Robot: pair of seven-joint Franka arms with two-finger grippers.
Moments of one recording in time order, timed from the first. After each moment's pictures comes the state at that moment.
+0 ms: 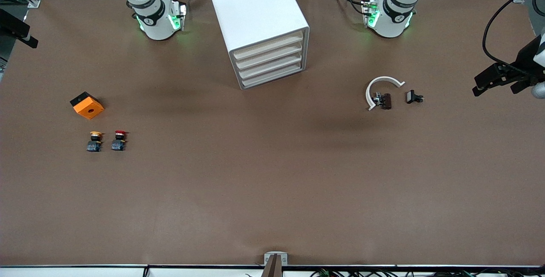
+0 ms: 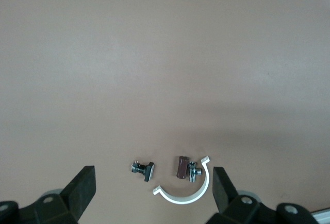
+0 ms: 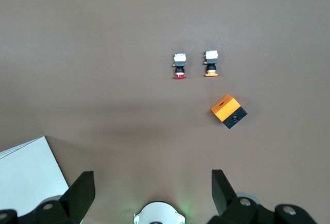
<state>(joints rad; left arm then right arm) 0.00 -0.03 0.00 -1.63 -0.01 1.66 -0.06 -0.04 -0.16 -0.10 -1.59 0.03 1.38 -0.11</state>
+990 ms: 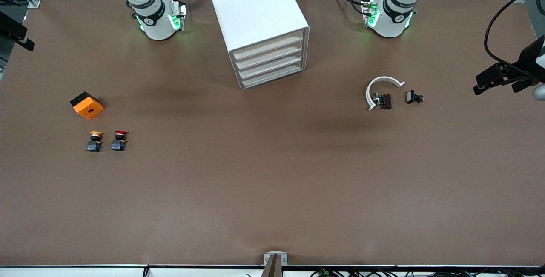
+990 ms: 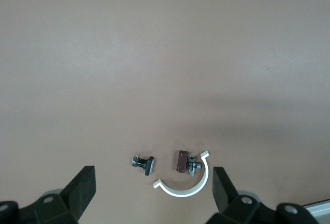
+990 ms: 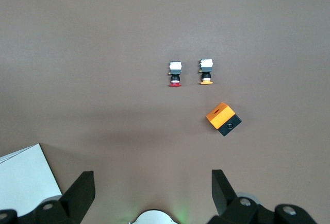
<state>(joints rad) 0.00 0.03 0.00 -1.54 -0.01 1.60 -0.06 -0.04 -0.16 -0.10 -1.59 0.01 1.41 -0.11</state>
